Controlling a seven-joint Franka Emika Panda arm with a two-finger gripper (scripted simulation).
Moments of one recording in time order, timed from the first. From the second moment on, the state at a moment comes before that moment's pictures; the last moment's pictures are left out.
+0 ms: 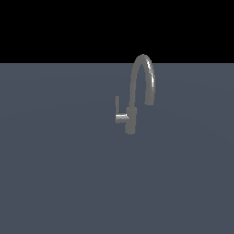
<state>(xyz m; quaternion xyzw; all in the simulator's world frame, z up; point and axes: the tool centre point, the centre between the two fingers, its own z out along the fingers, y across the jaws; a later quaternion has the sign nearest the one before) -0.261 0.013 0.478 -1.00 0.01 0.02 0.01</state>
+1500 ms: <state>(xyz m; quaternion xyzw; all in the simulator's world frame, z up) -0.251 0.034 0.517 -0.99 0.10 -0.06 0.00</state>
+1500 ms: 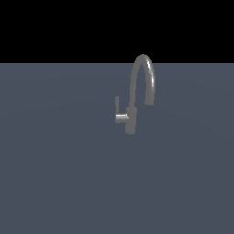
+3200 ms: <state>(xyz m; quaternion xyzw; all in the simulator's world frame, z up) -0.107 0.158 0.500 -0.84 0.41 -0.32 -0.13</state>
